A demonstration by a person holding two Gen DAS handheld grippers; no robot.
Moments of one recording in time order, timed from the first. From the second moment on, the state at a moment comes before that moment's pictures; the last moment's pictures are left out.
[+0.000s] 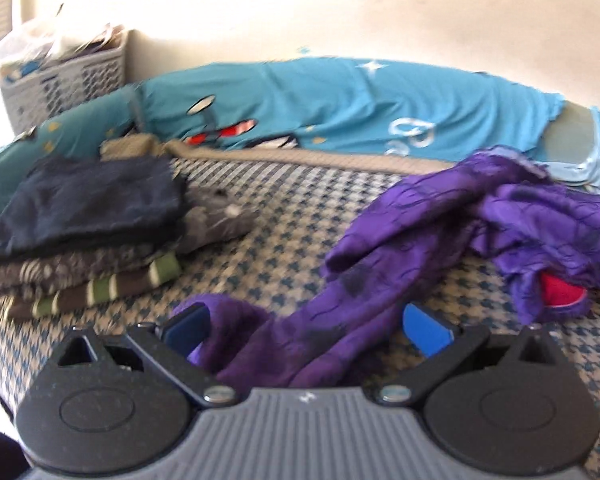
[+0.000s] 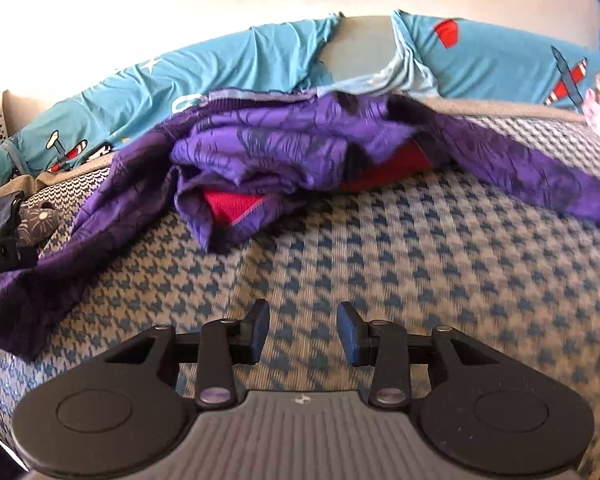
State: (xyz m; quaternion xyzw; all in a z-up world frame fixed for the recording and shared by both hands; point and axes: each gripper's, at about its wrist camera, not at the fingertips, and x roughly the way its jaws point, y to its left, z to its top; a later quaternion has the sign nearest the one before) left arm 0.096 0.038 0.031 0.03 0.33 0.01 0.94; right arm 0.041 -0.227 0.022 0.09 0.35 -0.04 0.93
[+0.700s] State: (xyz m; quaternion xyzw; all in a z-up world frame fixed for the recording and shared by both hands) left arm 0.149 -0.075 0.000 0.08 0.32 -0.21 0.92; right arm 0.120 -0.330 0.024 0.02 0.33 -0.05 0.94
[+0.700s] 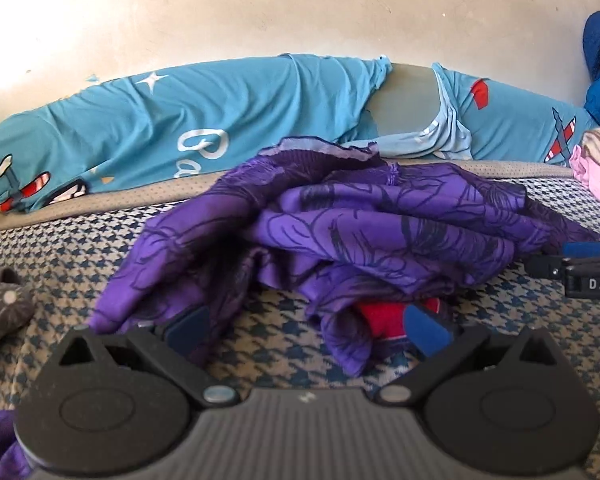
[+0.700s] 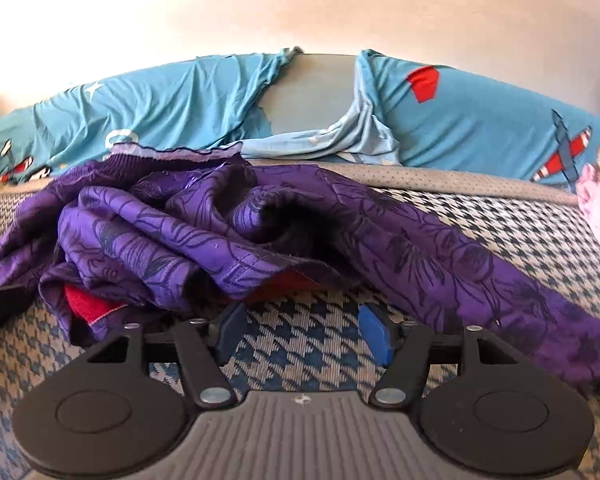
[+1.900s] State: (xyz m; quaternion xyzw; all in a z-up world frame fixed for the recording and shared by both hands) left arm 0.162 -0.109 -0.023 0.09 0.31 -0.21 0.92; right arm 0.168 -0.313 0.010 -0.03 0.28 -0.05 0.96
